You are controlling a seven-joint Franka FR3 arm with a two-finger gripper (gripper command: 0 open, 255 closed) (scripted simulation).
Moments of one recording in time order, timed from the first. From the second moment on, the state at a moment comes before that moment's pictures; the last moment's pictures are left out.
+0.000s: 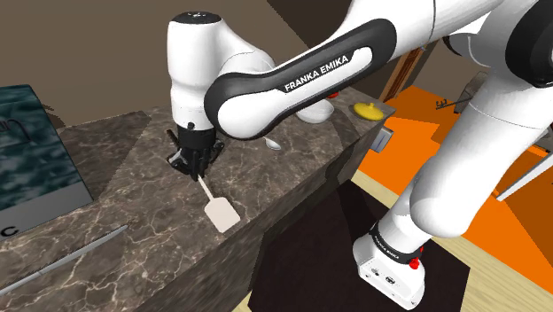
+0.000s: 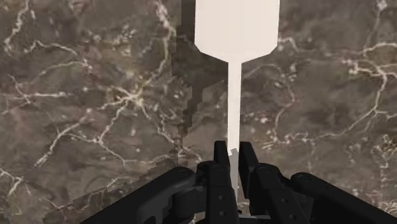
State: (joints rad) arm 0.13 0.09 0.60 -2.12 -0.11 2.24 0.75
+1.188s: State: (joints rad) arm 0.12 -0.01 0.60 -1.97 -0.04 2.01 0.69
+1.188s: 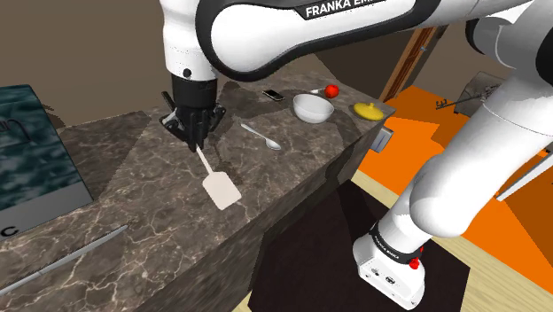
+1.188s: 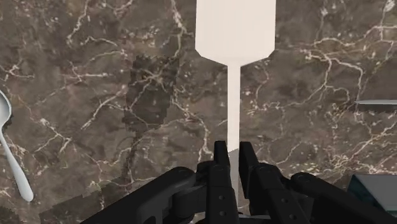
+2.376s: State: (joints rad) arm 0.02 -0.46 0.30 -2.41 0.13 2.02 0.20
